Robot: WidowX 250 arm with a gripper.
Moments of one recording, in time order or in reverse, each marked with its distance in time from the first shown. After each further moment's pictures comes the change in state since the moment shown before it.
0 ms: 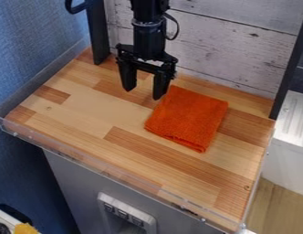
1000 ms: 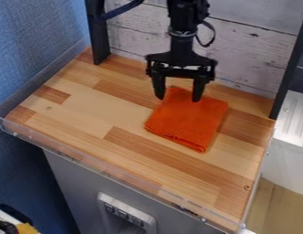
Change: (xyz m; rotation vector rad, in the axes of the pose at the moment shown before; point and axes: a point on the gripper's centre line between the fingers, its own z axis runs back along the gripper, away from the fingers) arm 0.022 -0.052 -0.003 0.002 -0.126 0.369
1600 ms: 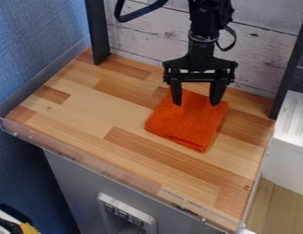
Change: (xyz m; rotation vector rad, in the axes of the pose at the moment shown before) arm -0.010 -0.025 0.001 0.009 -0.010 0.142
